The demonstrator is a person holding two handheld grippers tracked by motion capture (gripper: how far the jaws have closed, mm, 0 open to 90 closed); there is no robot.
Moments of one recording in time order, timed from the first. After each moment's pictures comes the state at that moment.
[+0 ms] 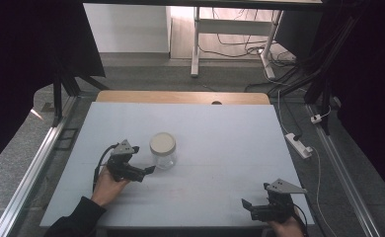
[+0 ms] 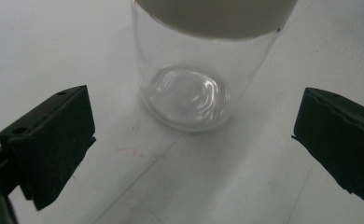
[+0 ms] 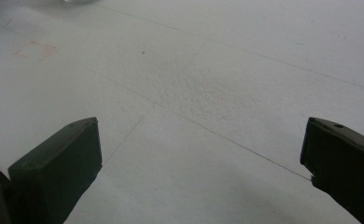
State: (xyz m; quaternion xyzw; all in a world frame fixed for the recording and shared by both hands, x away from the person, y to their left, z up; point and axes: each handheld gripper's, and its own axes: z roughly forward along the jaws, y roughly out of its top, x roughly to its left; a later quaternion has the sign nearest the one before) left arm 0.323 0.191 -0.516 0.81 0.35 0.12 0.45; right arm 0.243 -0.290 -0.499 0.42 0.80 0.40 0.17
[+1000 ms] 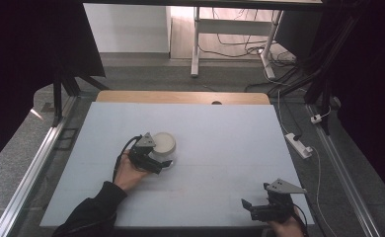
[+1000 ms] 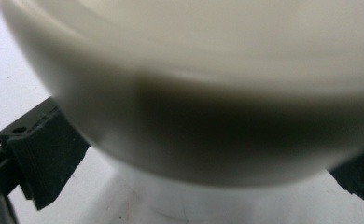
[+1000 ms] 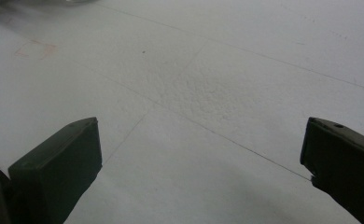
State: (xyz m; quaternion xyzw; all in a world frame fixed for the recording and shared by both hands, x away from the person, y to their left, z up) left arm 0.369 0.145 -0.527 0.85 0.30 0.13 0.42; right arm 0.243 -0.290 -0.500 0.41 0.80 0.40 0.17
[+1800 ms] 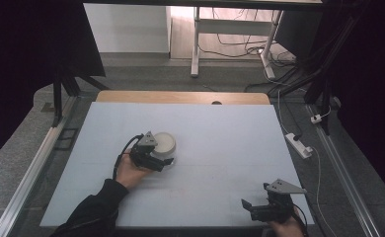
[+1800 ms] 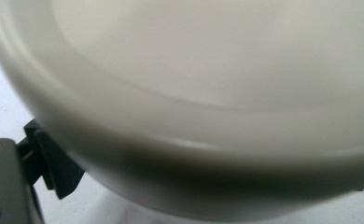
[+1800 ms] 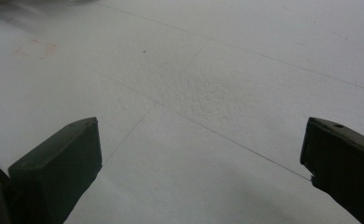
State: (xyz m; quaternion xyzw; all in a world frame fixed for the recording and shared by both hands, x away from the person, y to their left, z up) left arm 0.369 0.142 -0.522 0.84 0.30 0.13 0.42; right arm 0.242 -0.290 -0.500 0.41 0.80 0.40 0.17
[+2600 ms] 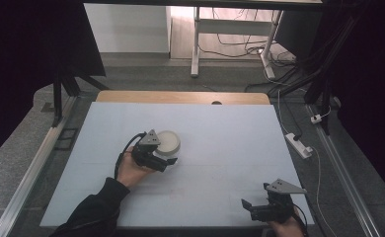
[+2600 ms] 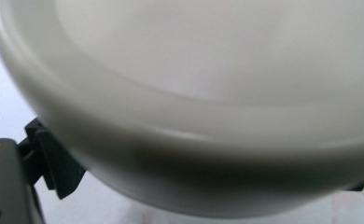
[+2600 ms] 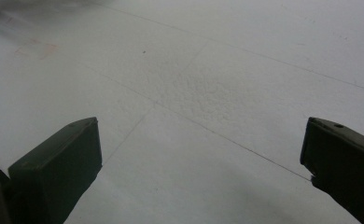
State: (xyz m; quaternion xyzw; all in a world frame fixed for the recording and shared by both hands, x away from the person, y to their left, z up) left arm 0.358 0.129 -0.494 0.85 0.27 0.13 0.44; right arm 0.242 -0.290 -0.499 0.41 0.80 0.40 0.17
